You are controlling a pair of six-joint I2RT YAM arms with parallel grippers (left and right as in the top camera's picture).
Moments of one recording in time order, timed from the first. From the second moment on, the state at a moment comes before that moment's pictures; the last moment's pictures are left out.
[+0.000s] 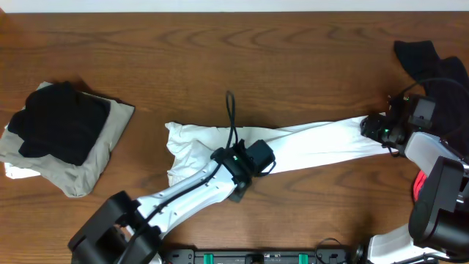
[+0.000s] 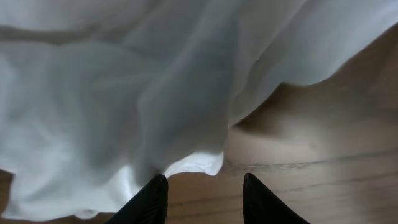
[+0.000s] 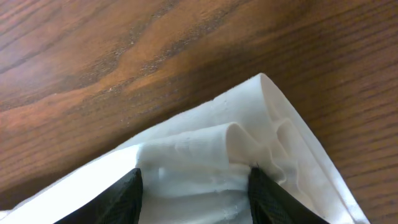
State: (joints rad) left arm -0.88 1.62 0.93 -0.89 -0.24 -0.35; right arm -0.33 1.74 0.80 -0.18 -0.23 0.13
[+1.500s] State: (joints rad) left arm -0.95 1.77 0.92 -0.84 -0.40 -0.58; right arm -0.32 1.74 0.80 -0.18 -0.23 0.13
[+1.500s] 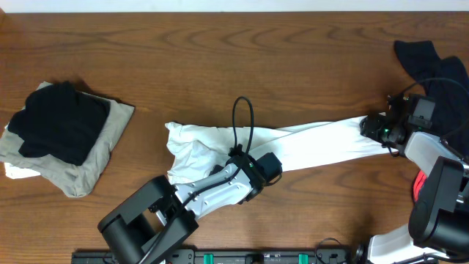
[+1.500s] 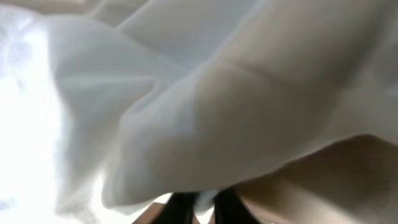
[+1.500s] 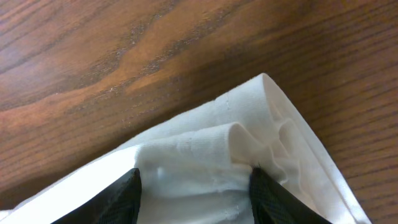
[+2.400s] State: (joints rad) left arm -0.82 1.56 1.07 -0.91 -0.67 -0.58; right arm -0.32 1.74 0.80 -0.18 -0.23 0.13
